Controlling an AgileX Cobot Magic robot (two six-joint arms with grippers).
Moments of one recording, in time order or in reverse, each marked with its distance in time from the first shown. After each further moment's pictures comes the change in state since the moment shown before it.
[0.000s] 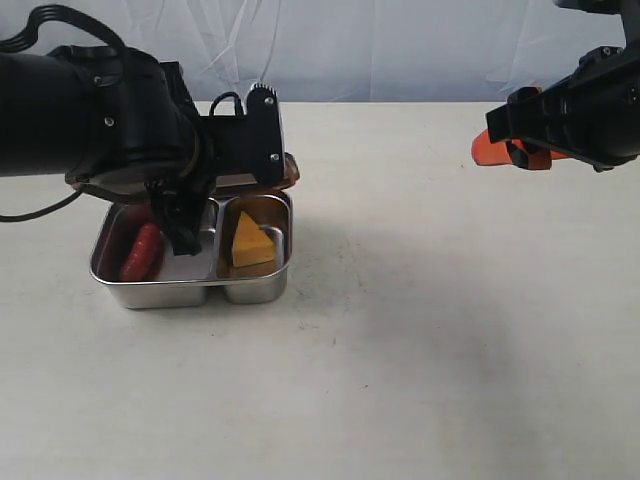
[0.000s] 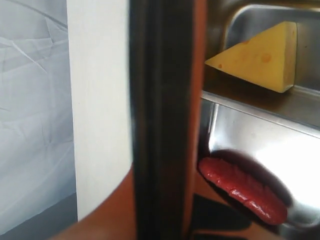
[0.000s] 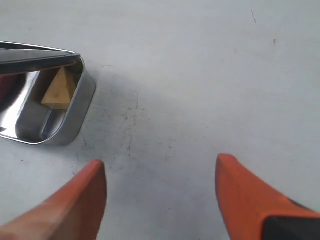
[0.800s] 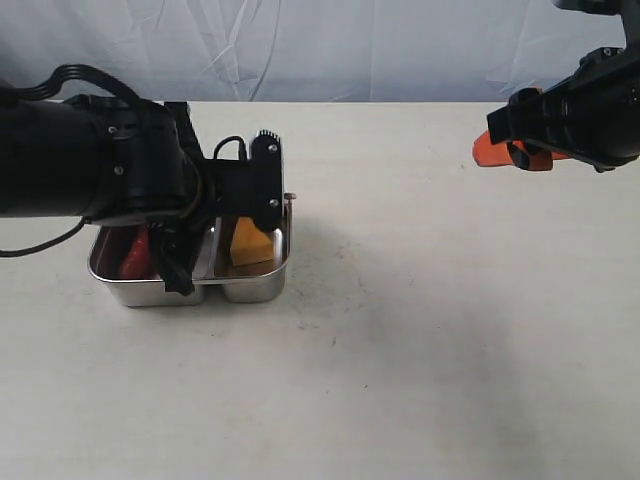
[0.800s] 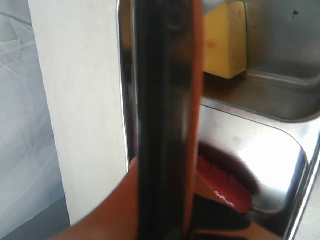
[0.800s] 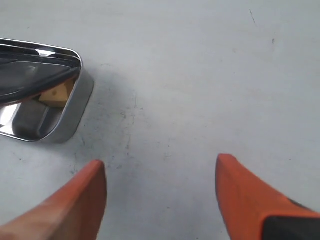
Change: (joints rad) left arm -0.041 0.011 0.089 0.008 -0.006 -0.004; right arm 0.000 0.000 0.000 -0.008 0.002 0.002
